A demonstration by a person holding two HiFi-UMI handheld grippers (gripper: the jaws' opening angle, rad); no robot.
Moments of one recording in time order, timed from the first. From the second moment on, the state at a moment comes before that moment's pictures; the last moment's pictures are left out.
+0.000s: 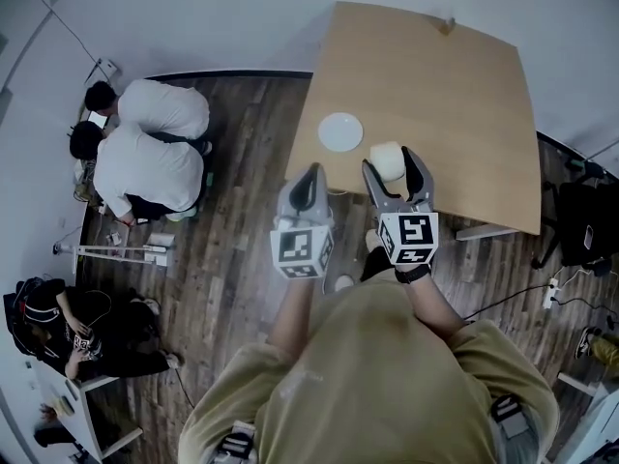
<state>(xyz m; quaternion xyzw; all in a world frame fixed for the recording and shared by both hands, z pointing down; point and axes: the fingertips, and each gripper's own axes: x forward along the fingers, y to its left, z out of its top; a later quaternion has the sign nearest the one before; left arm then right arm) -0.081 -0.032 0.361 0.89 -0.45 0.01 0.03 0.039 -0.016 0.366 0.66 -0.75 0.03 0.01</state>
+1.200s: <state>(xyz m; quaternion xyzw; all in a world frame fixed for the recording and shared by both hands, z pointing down) -0.033 -0.238 0.447 0.84 -0.53 0.07 0.11 0.063 -0.248 0.453 0.55 -0.82 0.10 0.09</state>
